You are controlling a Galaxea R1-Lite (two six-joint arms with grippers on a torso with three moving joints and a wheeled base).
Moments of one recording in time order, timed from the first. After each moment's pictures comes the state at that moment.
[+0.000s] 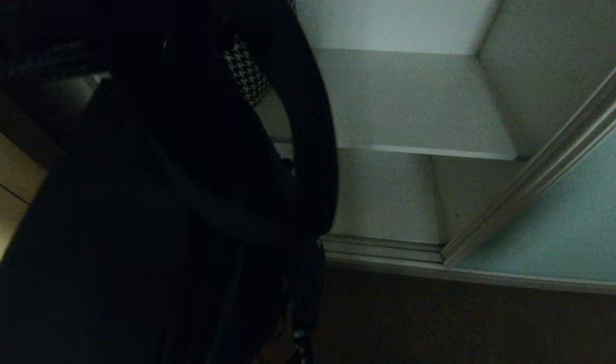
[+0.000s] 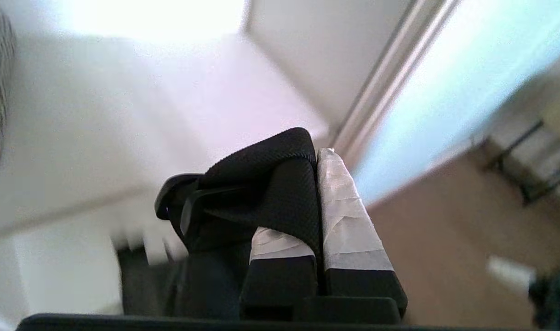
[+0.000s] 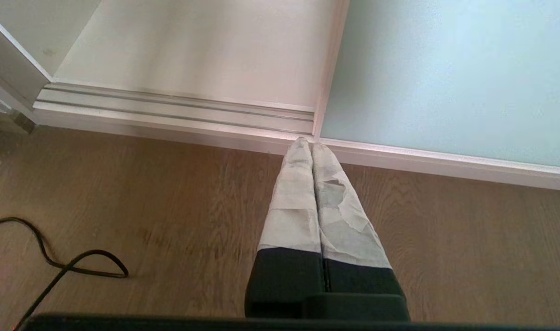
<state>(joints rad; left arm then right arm) -0.93 1.22 -1.33 -0.14 0.09 0.04 -0.01 0.00 0.00 0.00 -0.01 0.03</state>
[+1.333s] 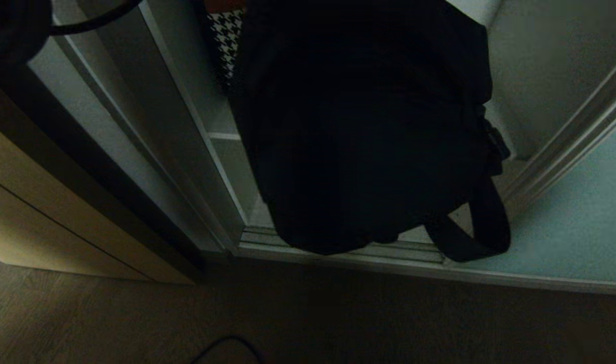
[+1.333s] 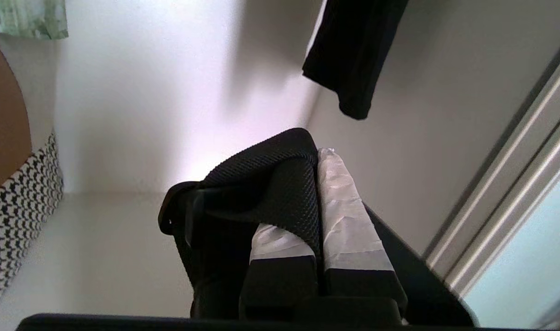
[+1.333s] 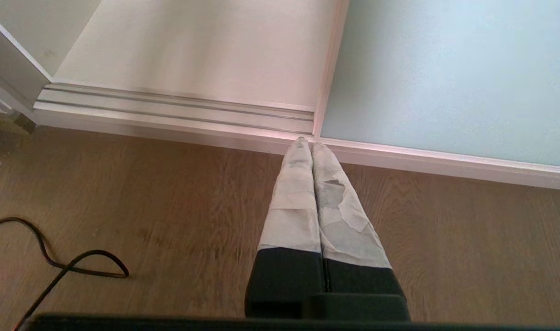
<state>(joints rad) -0.93 1.74 -1.93 -0.51 0.22 0.12 0.00 0.00 0.00 0.00 -0.01 0.03</state>
